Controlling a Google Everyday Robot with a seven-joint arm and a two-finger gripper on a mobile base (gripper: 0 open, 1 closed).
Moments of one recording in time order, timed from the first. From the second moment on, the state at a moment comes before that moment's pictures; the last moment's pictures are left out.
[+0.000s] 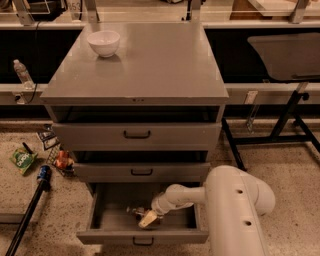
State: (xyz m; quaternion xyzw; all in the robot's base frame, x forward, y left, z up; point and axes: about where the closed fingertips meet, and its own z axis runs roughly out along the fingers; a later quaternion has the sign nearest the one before) arm 0.604 0.056 0.181 -0.51 0.79 0.22 0.24
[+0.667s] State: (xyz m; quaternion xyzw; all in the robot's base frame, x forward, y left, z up) arm 0.618 0.052 0.152 -0.52 0.80 0.20 0.24
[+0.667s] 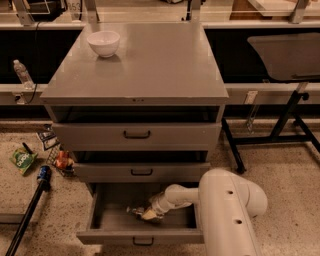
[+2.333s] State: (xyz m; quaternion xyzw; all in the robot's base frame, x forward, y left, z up) arm 0.600 0.013 0.178 -0.50 0.81 0.19 0.24
